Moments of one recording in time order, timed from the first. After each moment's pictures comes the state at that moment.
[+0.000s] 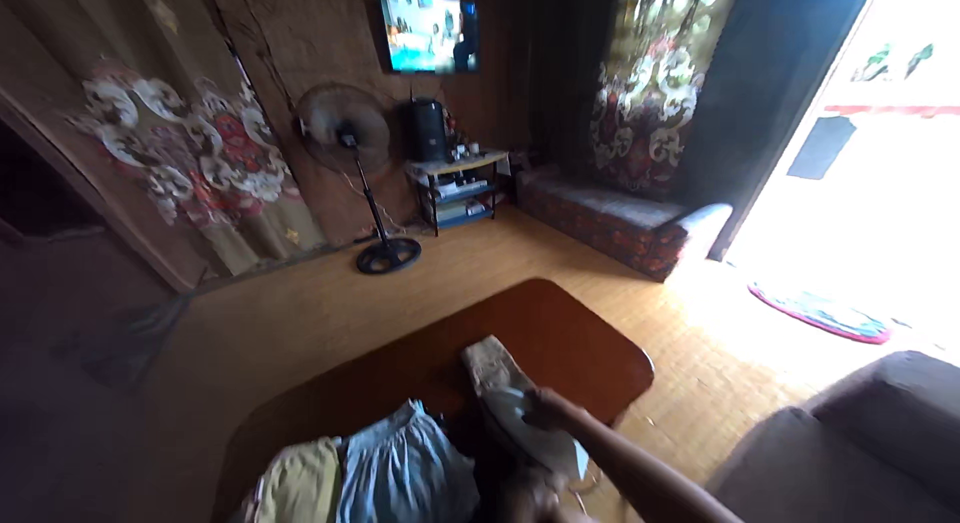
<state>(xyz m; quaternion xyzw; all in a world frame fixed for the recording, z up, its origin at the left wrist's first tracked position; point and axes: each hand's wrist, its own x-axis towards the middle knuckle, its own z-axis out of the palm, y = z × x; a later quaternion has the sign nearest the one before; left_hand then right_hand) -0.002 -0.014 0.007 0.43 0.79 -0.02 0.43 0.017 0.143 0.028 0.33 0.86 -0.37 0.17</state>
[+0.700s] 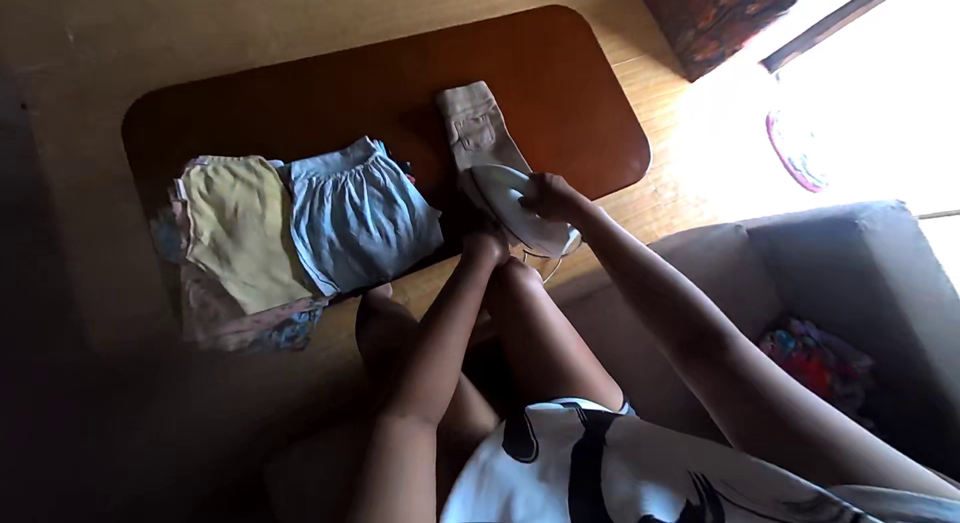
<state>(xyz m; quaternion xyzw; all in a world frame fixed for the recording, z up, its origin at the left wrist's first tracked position) -0.006 -0.011 0.006 0.42 0.80 -0.02 0.44 0.056 0.141 0.024 0.33 0.86 -0.34 0.19</state>
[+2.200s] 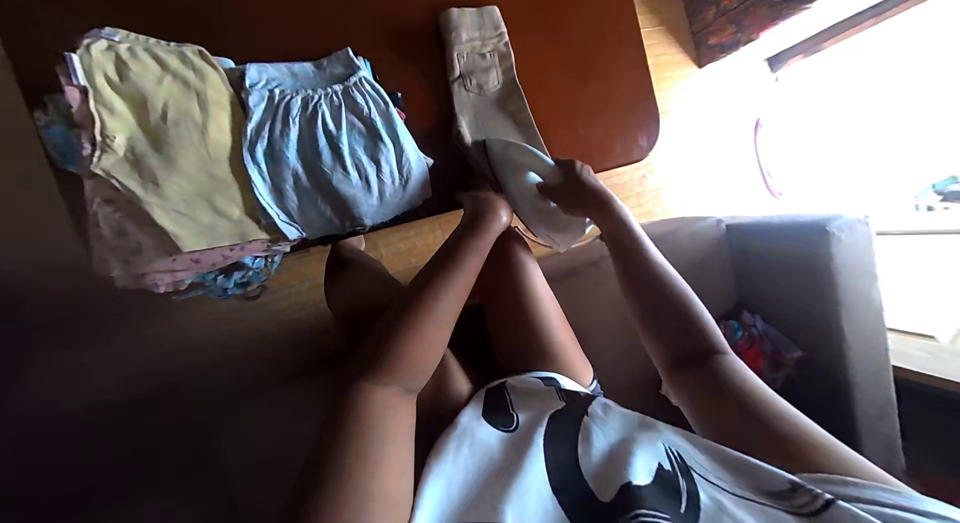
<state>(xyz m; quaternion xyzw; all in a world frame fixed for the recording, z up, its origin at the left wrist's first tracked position) 0.005 -0.011 0.023 0.38 0.80 0.00 0.46 0.093 0.128 0.029 0.36 0.86 -0.31 0.21</state>
